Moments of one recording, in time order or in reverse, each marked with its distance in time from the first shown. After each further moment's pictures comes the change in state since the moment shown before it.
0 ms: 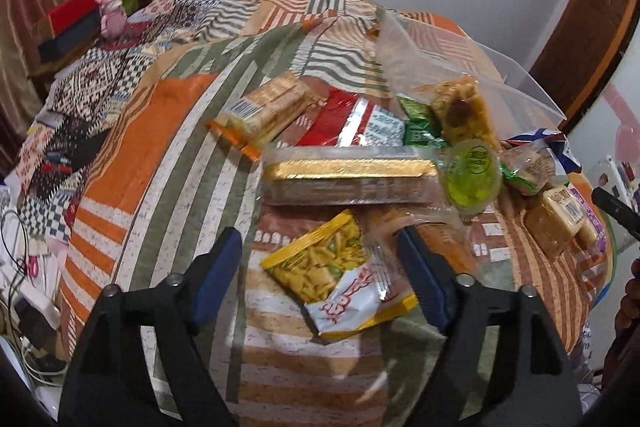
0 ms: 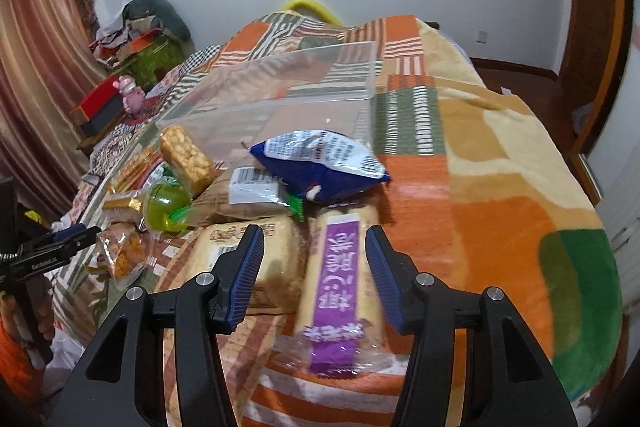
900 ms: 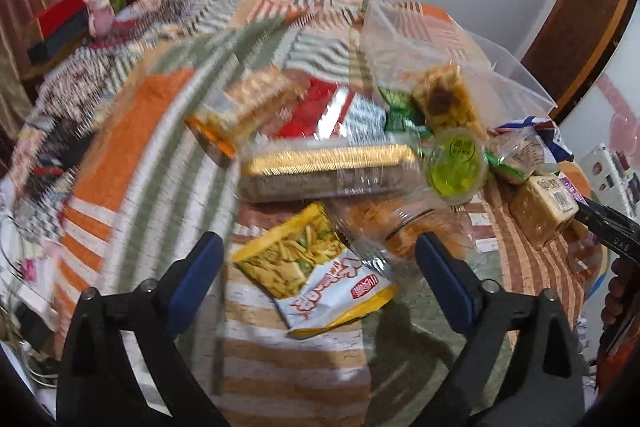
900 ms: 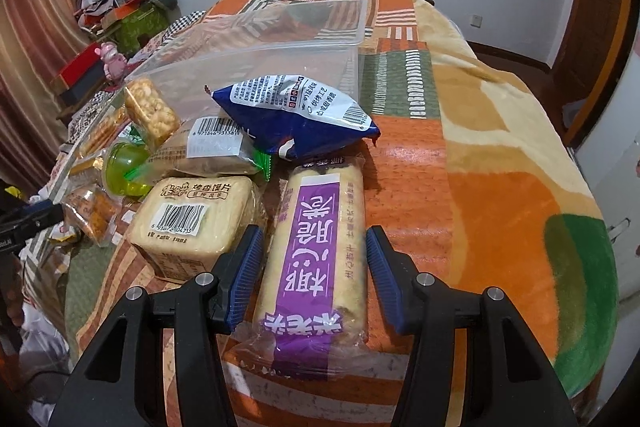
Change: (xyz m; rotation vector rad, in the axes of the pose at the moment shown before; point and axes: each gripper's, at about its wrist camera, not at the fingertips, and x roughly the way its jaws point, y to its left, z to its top) left arm -0.010 -0.015 0.005 0.040 0.010 -0.010; right arm 0.019 -0.014 -0.011 -0.017 0.103 -0.052
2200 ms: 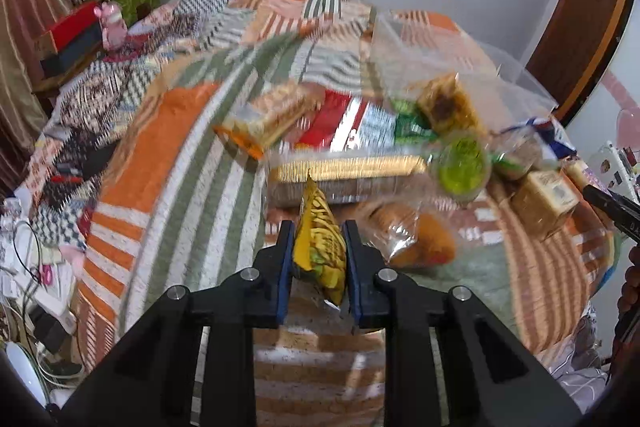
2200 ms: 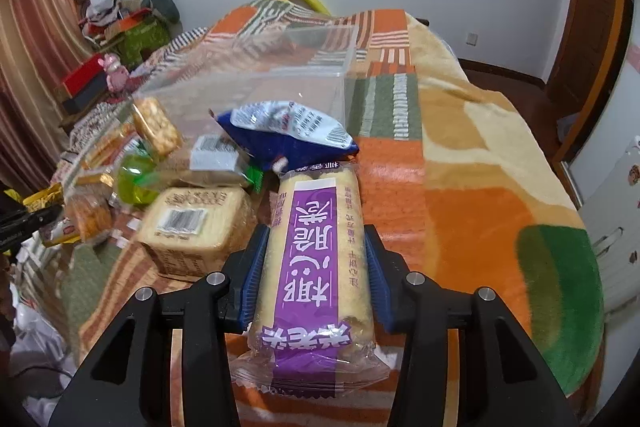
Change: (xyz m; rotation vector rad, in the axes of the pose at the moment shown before) left arm -0.020 0.003 -0.006 0.026 -0.040 0.043; right arm -0.027 0.000 0.000 -0.015 -0.091 -0.021
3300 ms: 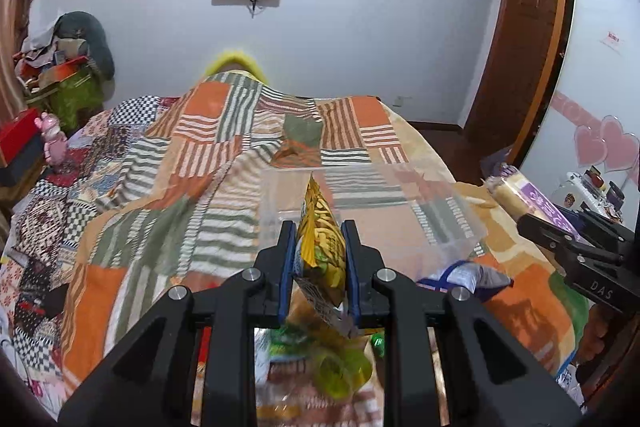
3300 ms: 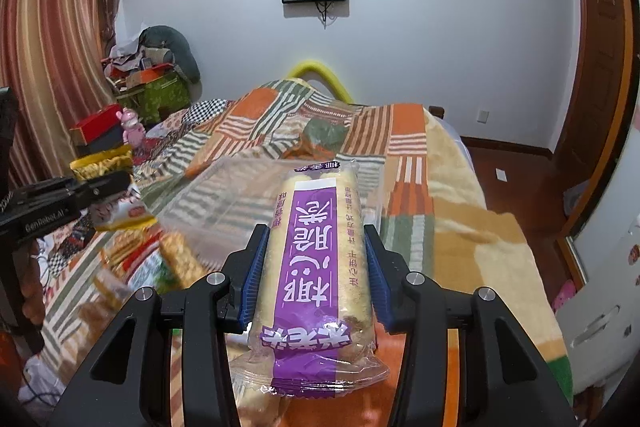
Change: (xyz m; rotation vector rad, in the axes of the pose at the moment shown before) left arm 0.001 -0.108 0.136 0.143 -0.259 -0.166; right arm 0.006 0.026 0.089 -0.080 -0.248 0.015
